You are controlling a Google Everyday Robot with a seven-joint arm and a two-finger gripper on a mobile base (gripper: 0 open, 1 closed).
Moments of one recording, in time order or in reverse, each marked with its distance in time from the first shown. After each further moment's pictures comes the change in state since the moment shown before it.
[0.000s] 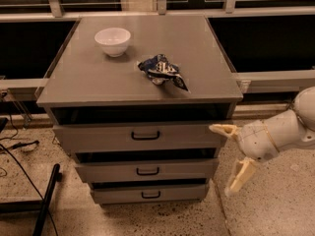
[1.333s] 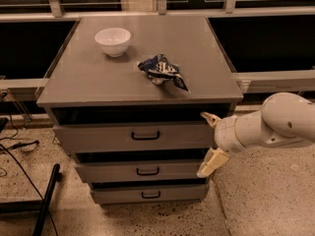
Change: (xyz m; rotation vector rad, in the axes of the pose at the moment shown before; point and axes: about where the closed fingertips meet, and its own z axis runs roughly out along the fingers) arm 0.003 -0.067 0.039 0.280 0.180 -0.028
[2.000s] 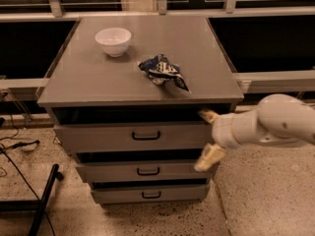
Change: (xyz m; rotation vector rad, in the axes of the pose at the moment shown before) arm 0.009 -0.018 0.016 0.068 0.005 -0.026
